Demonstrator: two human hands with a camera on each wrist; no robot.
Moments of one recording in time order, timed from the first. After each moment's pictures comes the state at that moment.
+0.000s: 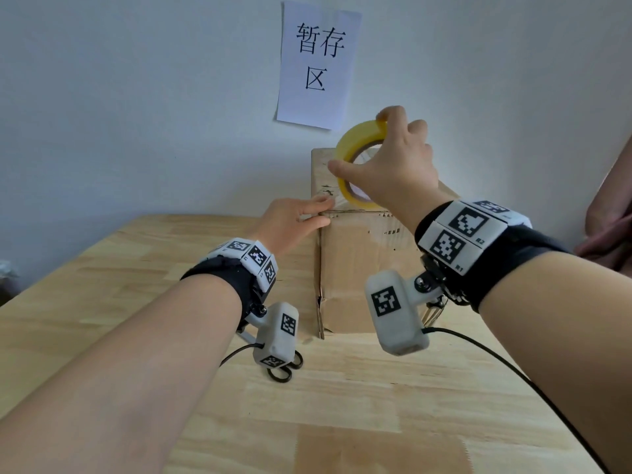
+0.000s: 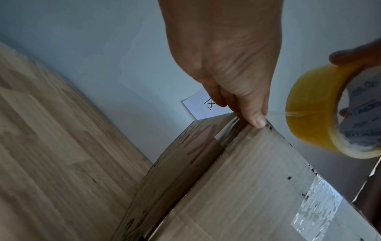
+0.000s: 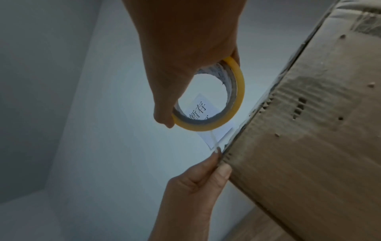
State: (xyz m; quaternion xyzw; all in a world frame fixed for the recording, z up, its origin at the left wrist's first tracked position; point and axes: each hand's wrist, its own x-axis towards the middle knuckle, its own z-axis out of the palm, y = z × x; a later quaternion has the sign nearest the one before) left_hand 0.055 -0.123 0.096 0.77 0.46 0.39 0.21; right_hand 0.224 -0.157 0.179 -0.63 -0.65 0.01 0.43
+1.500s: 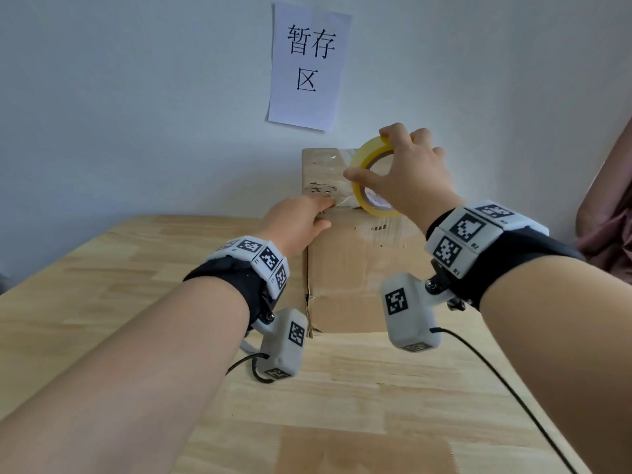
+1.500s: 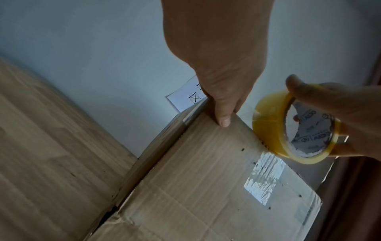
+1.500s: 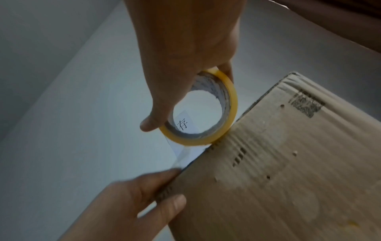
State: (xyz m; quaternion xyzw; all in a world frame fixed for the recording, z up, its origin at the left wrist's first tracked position) left_hand 0.095 -0.140 0.111 0.82 0.54 0.21 -0.02; right_hand 0.272 -0.151 0.167 -0.64 -0.69 -0.05 0.34
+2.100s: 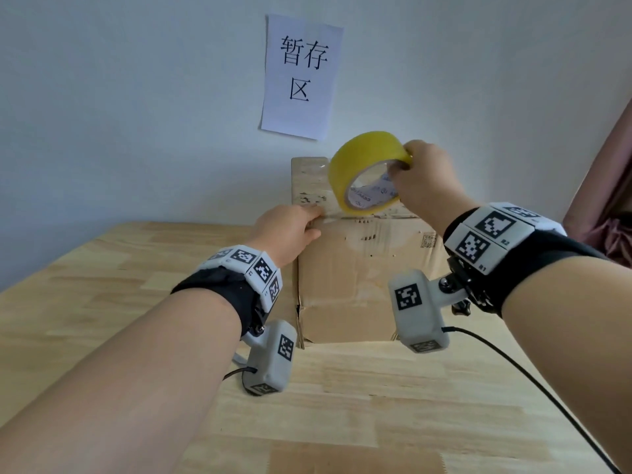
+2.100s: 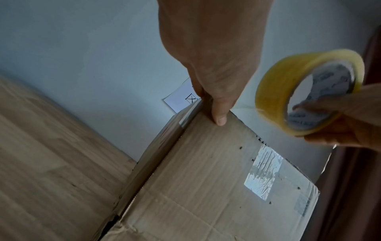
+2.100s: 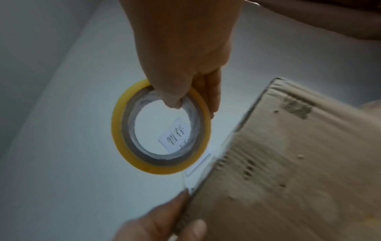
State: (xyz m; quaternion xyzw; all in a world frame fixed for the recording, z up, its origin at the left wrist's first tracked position) left_hand 0.094 -0.143 0.115 0.81 0.54 0.20 -0.04; right_hand 0.296 -0.137 0.179 -0.63 -0.66 0.01 0.42
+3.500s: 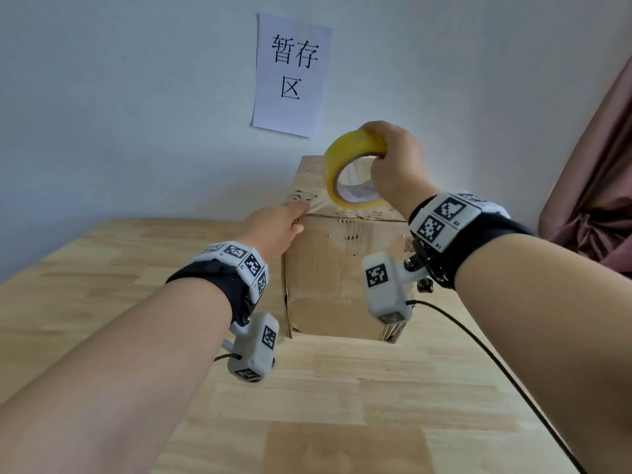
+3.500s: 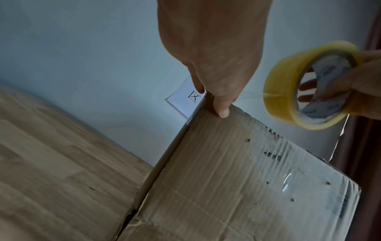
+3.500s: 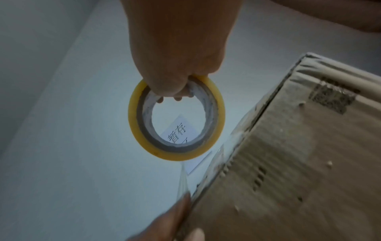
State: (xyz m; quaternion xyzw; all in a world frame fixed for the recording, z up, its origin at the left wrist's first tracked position) left_hand 0.083 -0.145 0.113 0.82 0.54 0.20 -0.03; right_hand 0.275 -0.154 0.192 -0.58 -0.67 0.02 0.46
